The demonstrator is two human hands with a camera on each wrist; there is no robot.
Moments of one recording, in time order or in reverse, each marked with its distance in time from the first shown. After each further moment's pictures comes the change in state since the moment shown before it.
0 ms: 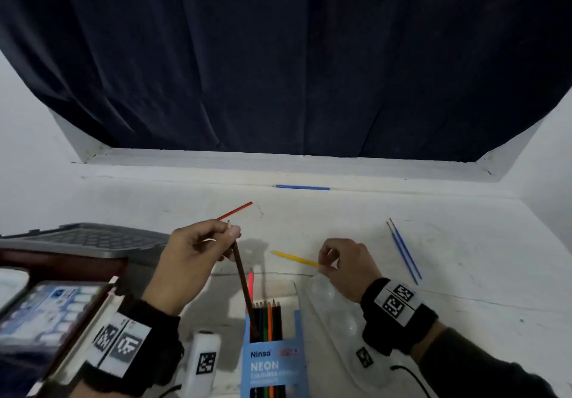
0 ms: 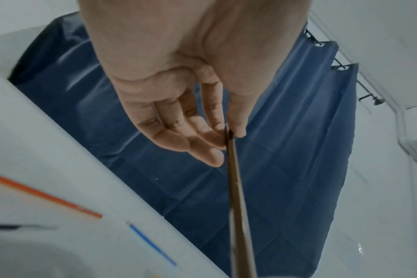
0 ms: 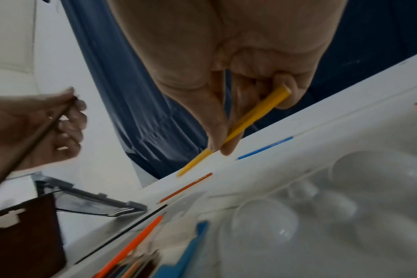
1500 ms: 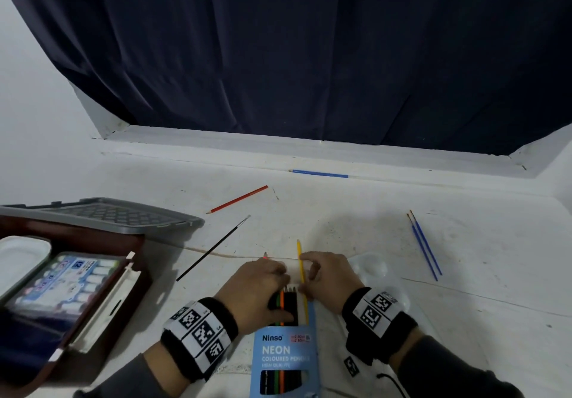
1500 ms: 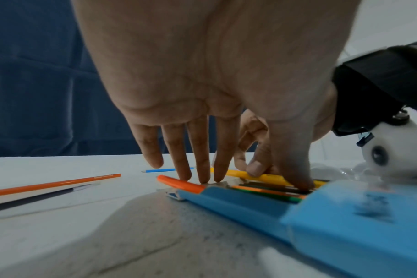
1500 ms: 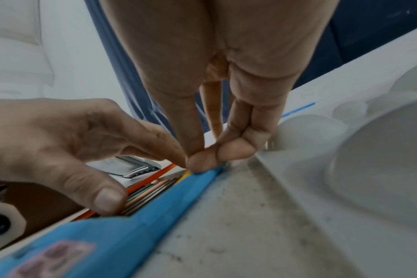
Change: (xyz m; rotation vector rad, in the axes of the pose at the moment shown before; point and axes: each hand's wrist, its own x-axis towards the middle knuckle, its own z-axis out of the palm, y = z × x) left_hand -0.017 -0.090 0.046 1.082 -0.688 0.207; right_hand -0.006 -0.018 0.055 0.024 -0.212 -0.038
